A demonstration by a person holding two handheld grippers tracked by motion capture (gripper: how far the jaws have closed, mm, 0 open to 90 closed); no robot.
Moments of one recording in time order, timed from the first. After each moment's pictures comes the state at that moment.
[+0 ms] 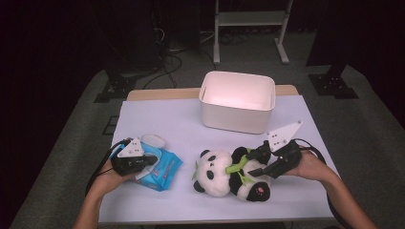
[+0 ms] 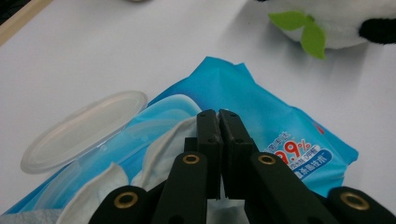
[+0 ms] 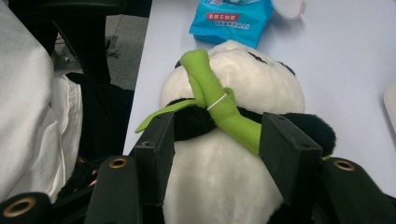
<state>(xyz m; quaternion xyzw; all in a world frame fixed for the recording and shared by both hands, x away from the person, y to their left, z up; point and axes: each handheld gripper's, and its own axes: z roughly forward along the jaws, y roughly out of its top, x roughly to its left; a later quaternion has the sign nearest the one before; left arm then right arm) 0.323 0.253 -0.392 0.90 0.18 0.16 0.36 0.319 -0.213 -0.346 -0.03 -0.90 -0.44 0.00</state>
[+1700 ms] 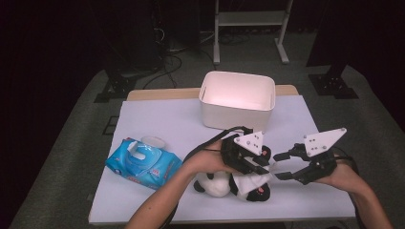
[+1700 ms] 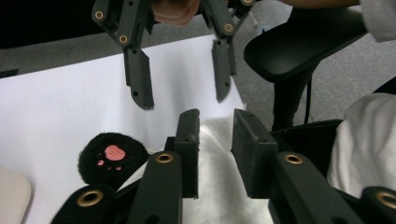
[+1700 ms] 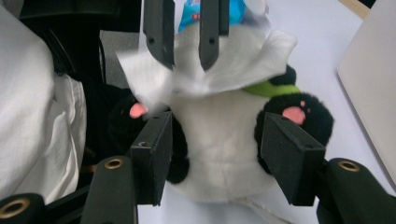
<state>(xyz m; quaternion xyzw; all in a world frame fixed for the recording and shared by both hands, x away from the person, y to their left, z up) 0.313 -0.032 -0.307 0.90 -0.12 -0.02 0.43 0.292 -0.285 -0.342 -0.07 -0.88 -0.47 -0.03</state>
